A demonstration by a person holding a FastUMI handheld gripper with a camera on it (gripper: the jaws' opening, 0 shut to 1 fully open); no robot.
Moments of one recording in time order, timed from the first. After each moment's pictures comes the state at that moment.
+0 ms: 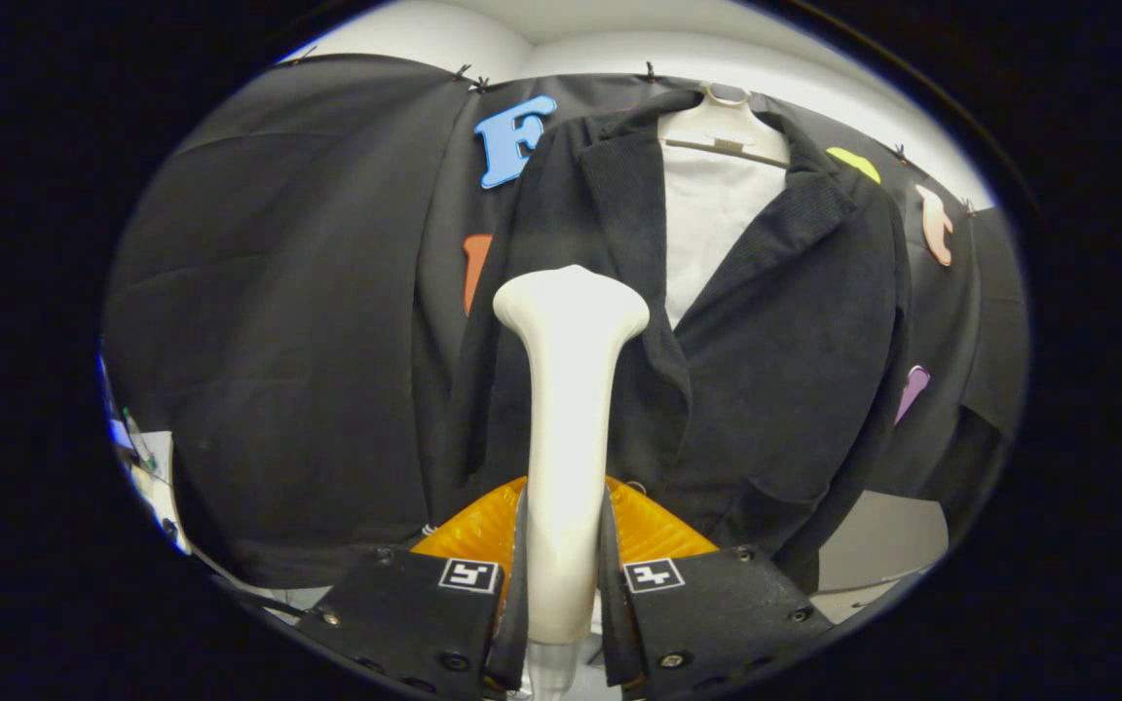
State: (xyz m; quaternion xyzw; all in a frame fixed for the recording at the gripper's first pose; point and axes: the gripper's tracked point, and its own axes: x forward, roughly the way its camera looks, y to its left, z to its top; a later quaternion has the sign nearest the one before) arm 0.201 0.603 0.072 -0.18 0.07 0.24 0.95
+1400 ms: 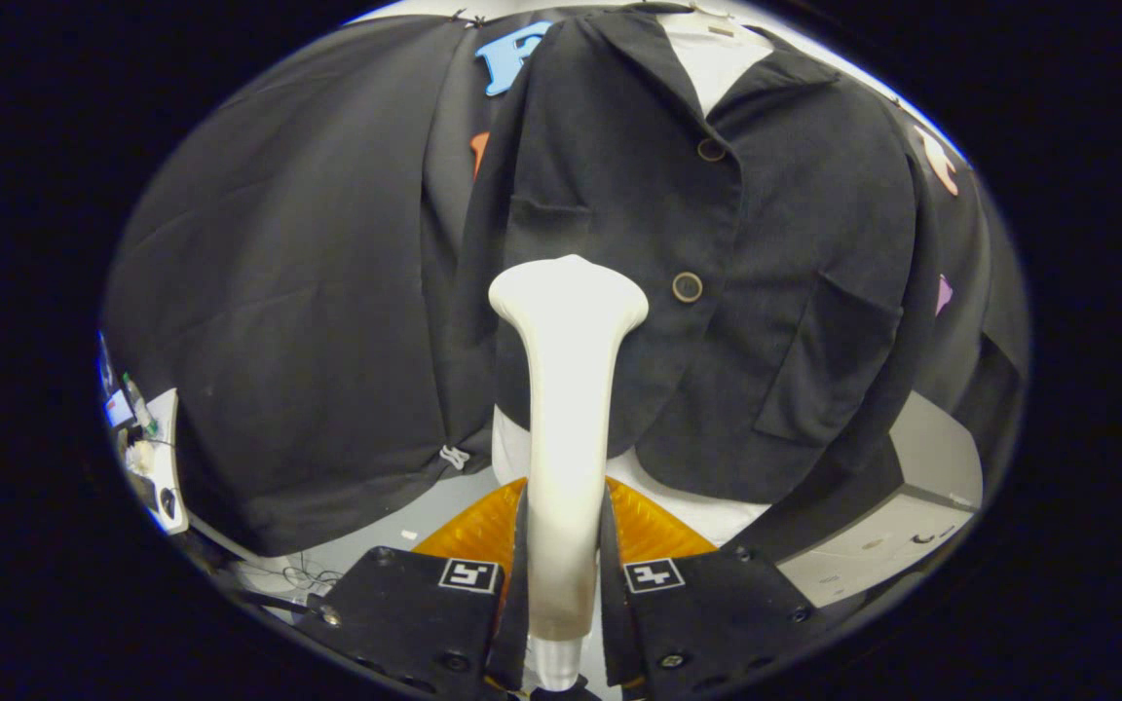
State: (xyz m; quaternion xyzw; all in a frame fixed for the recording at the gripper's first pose) arm 0.203 0.565 -0.089 -0.19 0.20 0.23 0.93
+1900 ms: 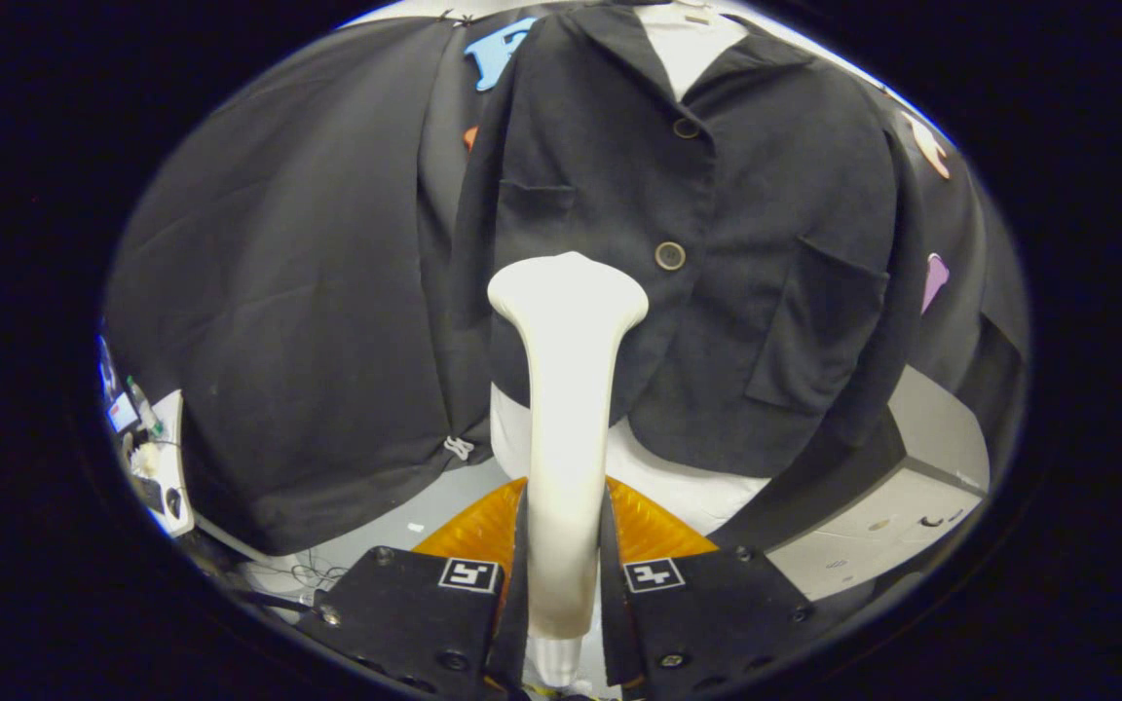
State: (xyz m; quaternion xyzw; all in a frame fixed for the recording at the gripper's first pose) arm 0.190 0.534 -0.087 -0.17 0.21 0.23 0.94
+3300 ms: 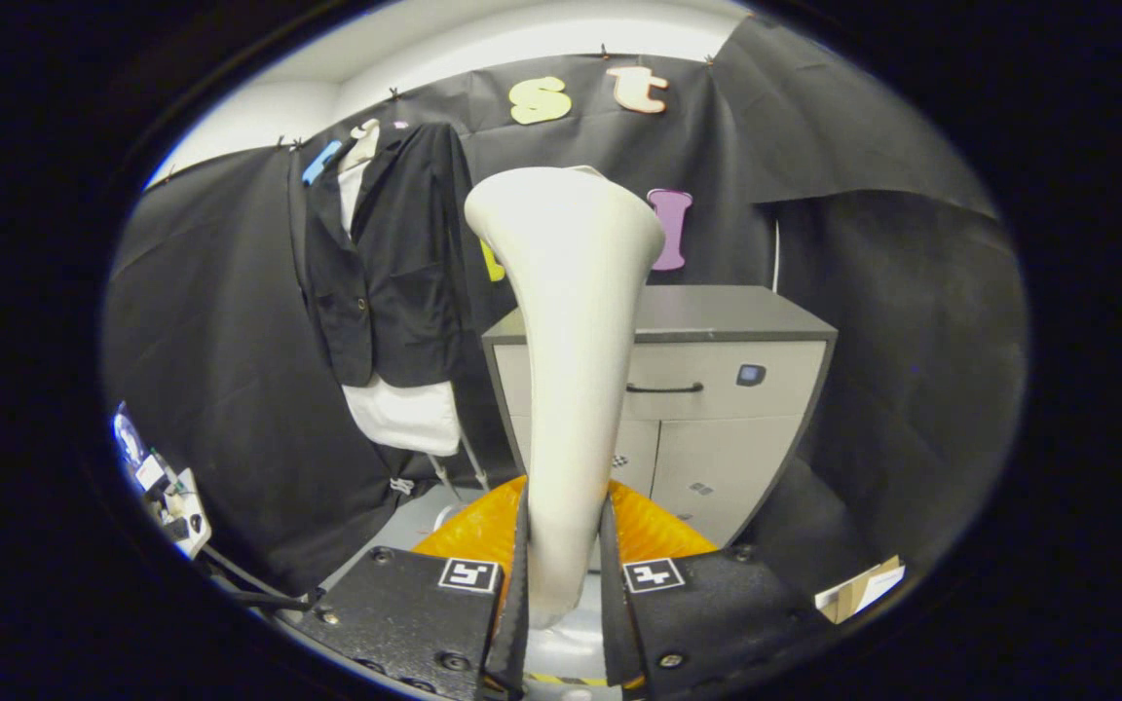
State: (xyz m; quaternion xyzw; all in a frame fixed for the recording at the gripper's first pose) arm 0.032 0.048 -0.058 0.01 0.15 0.13 0.98
